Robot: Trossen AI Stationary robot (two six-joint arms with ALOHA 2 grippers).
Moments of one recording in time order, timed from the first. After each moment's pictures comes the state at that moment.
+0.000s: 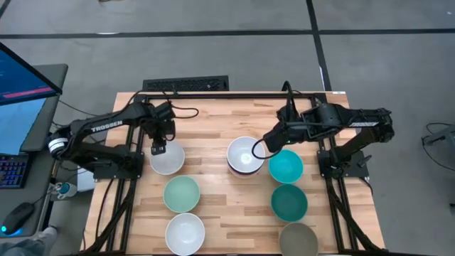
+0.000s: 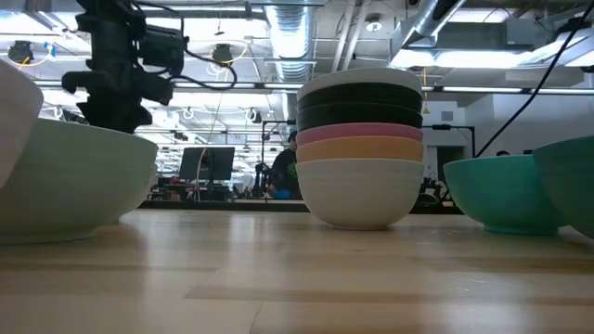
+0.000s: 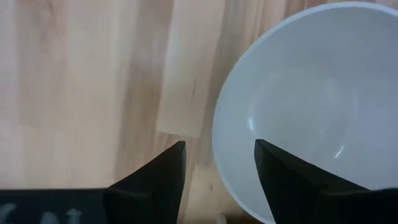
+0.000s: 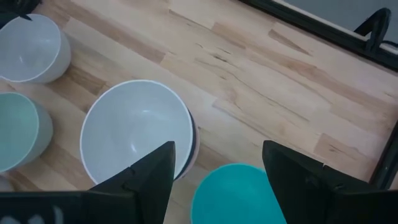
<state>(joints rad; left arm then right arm) 0.57 1.14 0.81 -1.10 0.08 0.36 0.18 1.49 1.81 -1.57 0.44 1.09</state>
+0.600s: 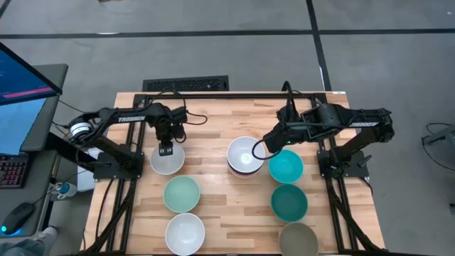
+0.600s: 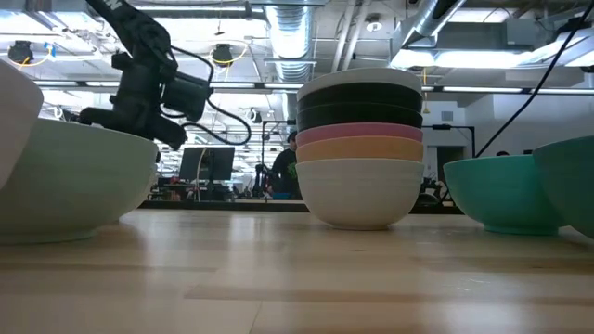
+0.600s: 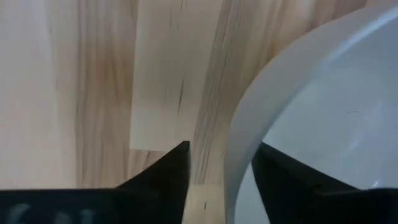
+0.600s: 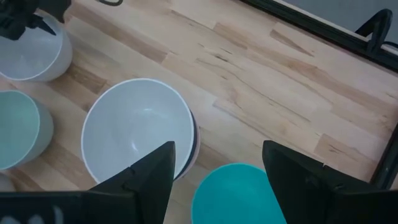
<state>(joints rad) 0.57 1.46 0.81 -1.02 0.11 0.37 0.19 1.49 1.81 -1.57 0.45 1.09</state>
